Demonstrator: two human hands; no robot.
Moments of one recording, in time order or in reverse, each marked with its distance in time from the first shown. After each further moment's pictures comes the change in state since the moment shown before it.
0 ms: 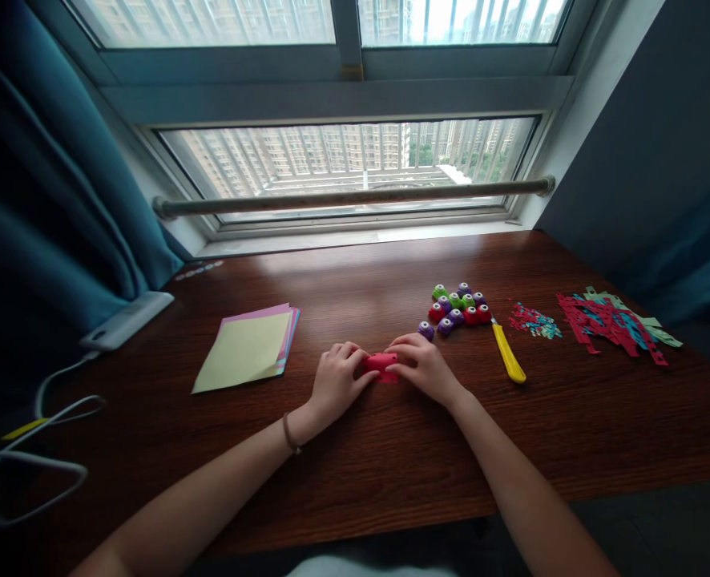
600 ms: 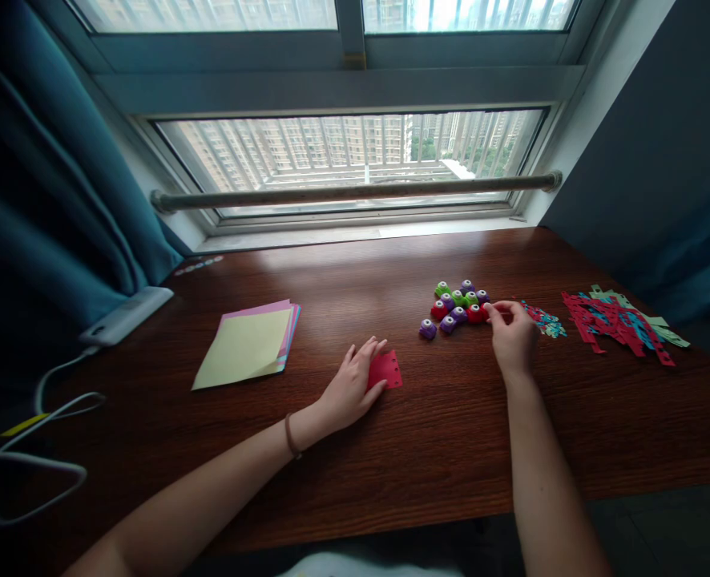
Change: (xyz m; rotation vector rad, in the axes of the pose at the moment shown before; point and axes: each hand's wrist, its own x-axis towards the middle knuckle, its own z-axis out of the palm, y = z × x) left_hand -0.006 0.007 0.010 -0.234 -0.143 0.164; right_hand -0.014 0.074 -0.088 -0.180 0.827 0.478
